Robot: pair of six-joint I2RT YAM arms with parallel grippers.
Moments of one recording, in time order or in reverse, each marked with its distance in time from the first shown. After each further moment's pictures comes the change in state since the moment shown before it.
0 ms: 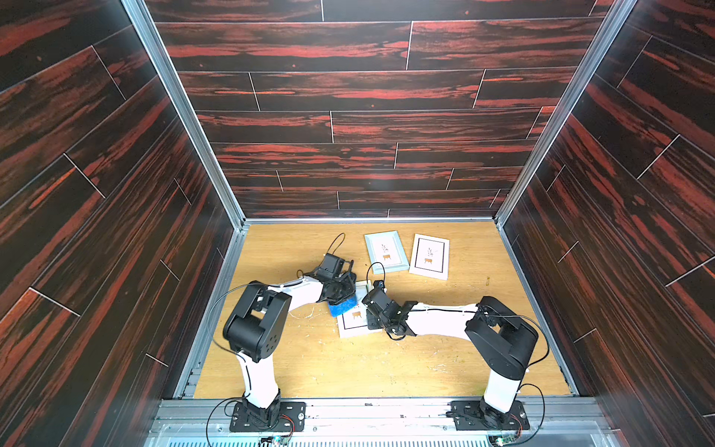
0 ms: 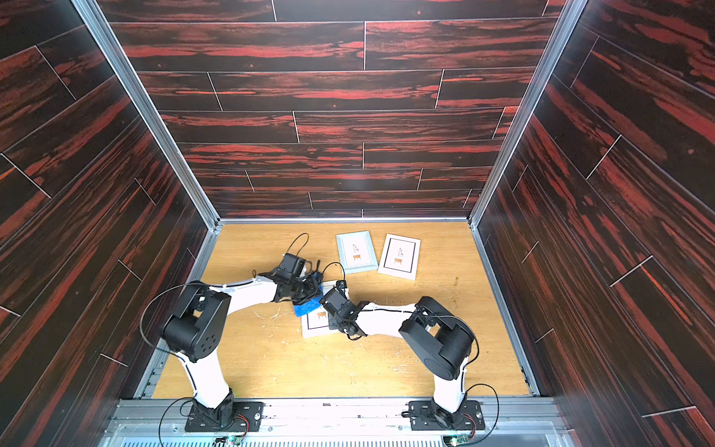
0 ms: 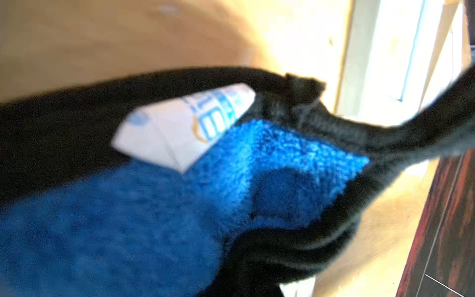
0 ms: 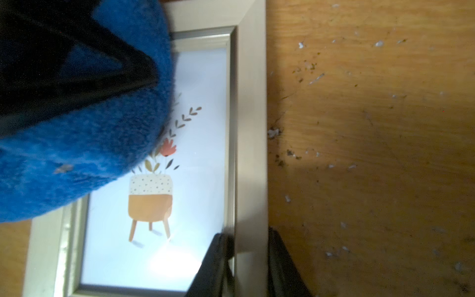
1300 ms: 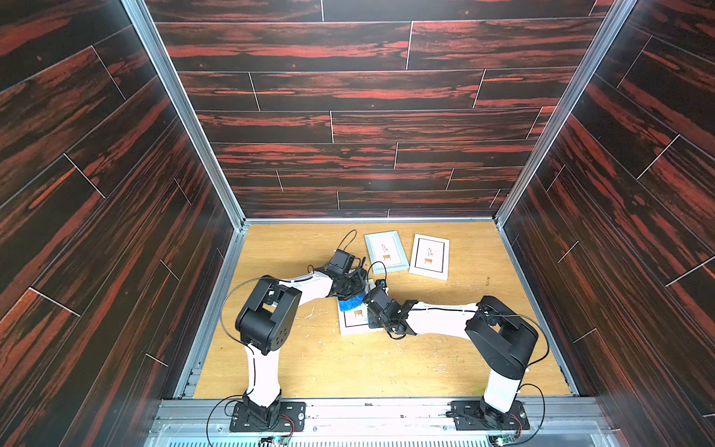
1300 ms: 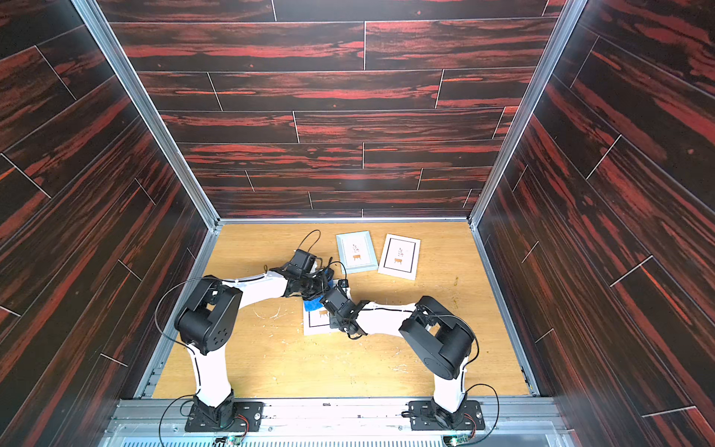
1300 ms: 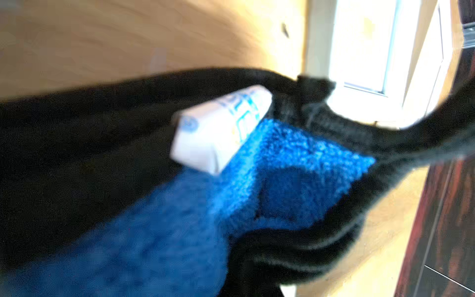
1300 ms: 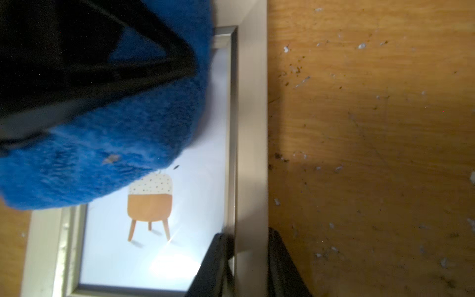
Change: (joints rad) left arm 0.006 0.030 0.066 -0.056 -0.021 0.040; right arm -0.004 0.001 0.004 -0.010 0.014 0.015
